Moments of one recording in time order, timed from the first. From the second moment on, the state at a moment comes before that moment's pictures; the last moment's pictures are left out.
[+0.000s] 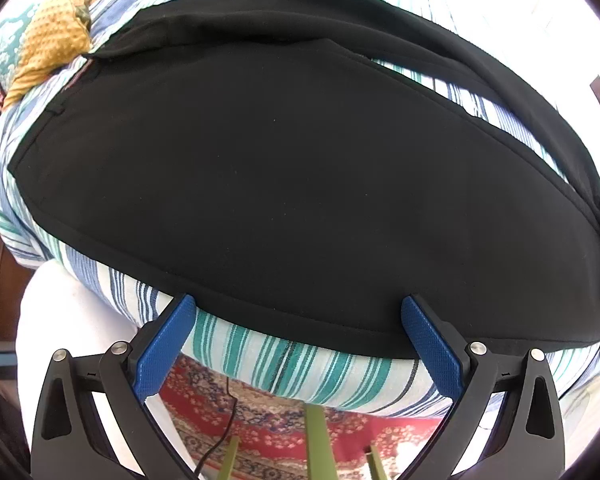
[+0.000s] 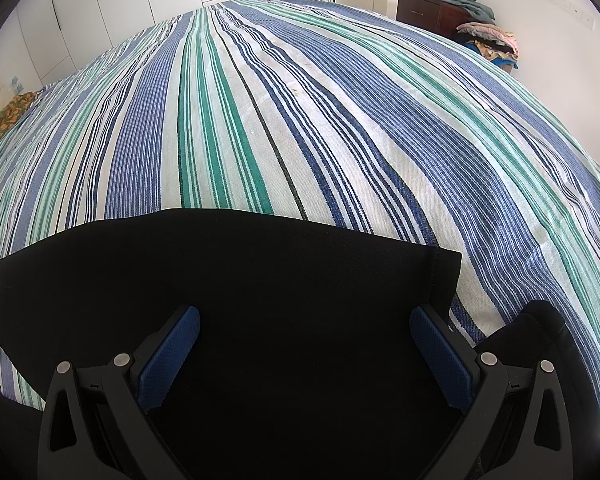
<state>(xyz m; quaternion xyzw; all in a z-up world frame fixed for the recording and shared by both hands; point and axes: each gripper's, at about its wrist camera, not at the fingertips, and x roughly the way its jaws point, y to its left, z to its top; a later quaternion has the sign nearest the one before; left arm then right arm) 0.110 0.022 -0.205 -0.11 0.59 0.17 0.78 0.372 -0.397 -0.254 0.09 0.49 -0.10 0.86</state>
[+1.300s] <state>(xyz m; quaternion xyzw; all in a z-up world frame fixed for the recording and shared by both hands) 0.088 0.046 -0.197 -0.11 0.54 0.13 0.82 0.372 -0.397 -0.254 0.09 0.49 -0.10 0.86</state>
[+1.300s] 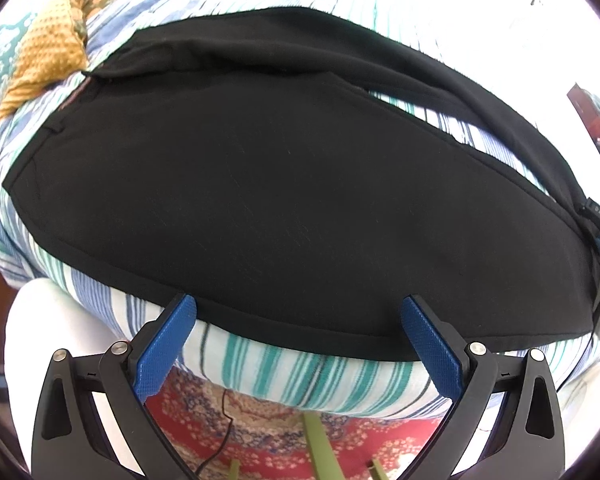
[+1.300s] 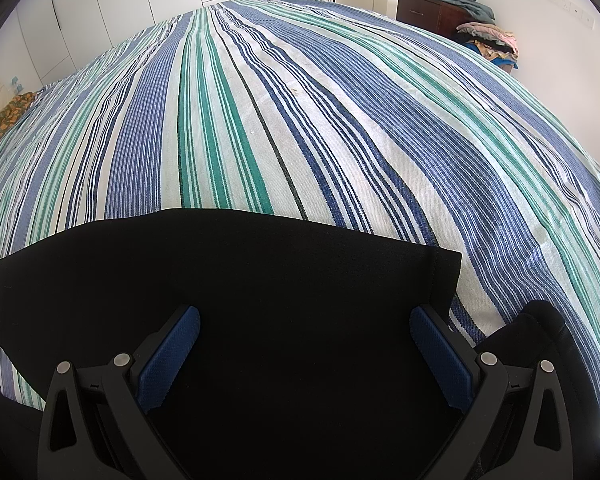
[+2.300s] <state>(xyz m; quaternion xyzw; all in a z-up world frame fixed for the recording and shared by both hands) 0.088 0.110 -0.179 -0.14 0.52 0.17 0.83 0.299 -0.485 -0.191 0.47 0.48 0.11 0.74</state>
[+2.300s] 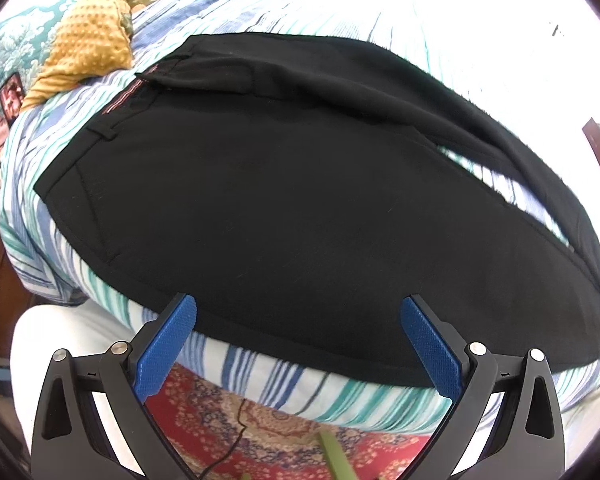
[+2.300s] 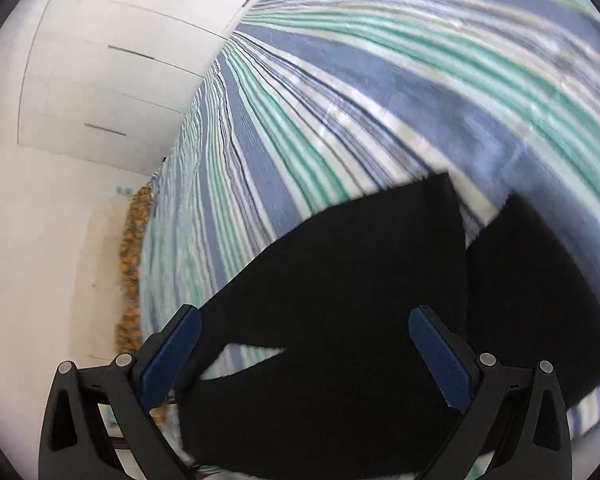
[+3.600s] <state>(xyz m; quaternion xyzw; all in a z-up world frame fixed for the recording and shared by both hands) 0.357 0.226 -0.177 -0.35 0.55 0.09 0.75 0.171 -0.473 -0.016 0.33 0.31 0.31 0.84</state>
